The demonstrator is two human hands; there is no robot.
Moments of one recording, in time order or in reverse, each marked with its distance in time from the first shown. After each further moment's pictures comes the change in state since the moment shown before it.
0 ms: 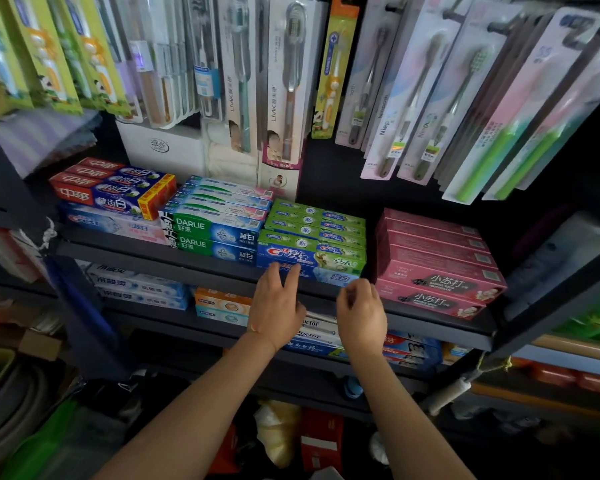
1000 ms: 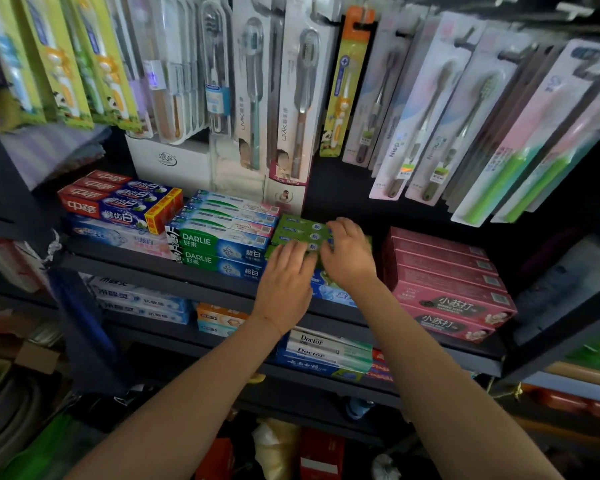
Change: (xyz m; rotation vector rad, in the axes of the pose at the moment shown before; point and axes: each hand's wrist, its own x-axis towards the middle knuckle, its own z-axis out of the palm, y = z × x) left_hand 0.052 0.003 -0.035 0.178 0.320 0.291; right_hand 0.124 -0.060 0.016 -0.166 -0.271 -0.321
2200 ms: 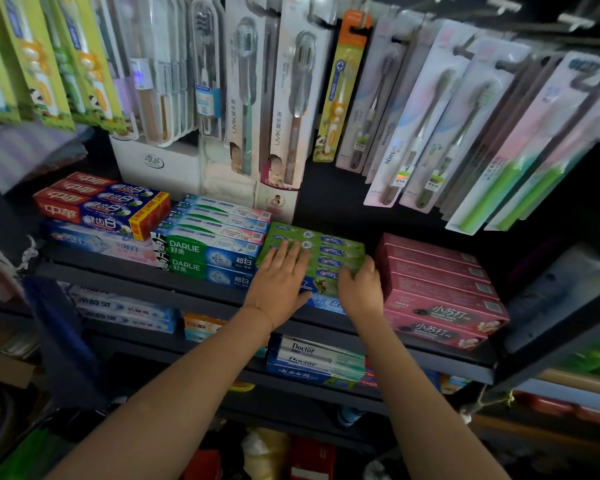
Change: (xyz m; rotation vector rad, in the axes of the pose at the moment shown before) left_hand 0.021 -0.018 0.020 0.025 -0.282 0.037; right_hand -0.038 0.015 -0.001 0.356 0.006 0.581
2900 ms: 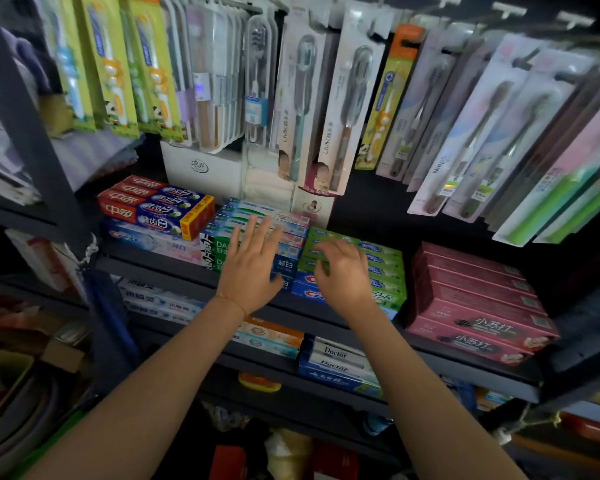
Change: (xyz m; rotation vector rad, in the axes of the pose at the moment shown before) left_hand -0.043 -0.096 -0.046 0.026 0.156 -0.196; right_hand -0.023 -0.066 0.053 -0.291 0.061 -0.743
